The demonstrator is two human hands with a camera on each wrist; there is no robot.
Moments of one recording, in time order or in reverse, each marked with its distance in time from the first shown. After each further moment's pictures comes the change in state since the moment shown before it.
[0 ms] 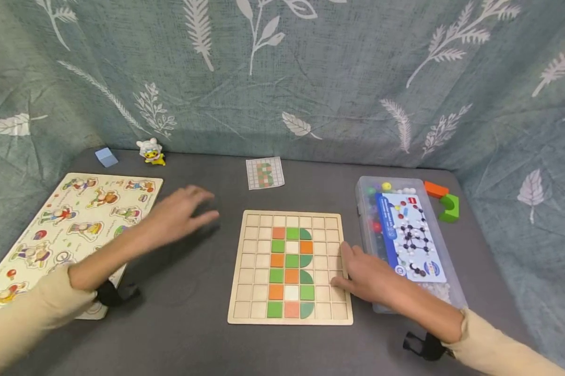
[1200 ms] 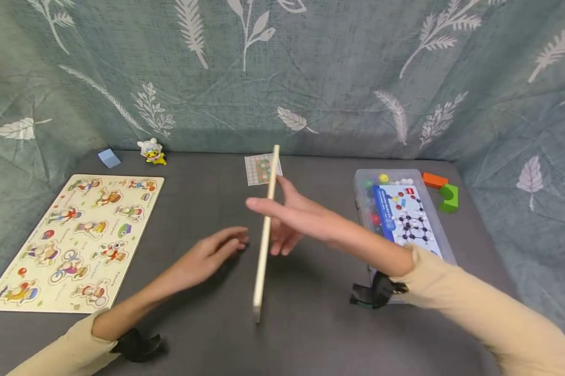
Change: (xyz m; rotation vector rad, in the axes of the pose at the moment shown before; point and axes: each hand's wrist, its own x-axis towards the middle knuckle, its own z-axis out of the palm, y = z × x) left_hand -0.049 0.081 0.046 -0.679 -0.141 -0.040; right_hand 0.046 -0.096 -0.092 0.988 -0.212 -0.045
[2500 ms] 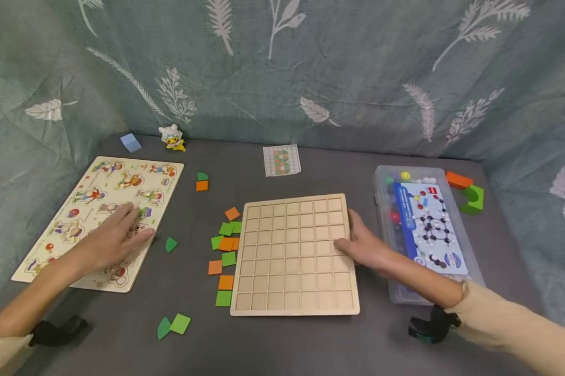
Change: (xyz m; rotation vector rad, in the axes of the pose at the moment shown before) left_hand -0.094 -0.093 -0.143 0.612 0.047 -0.240; right_hand -0.013 0.117 -0.028 -0.063 0.132 0.083
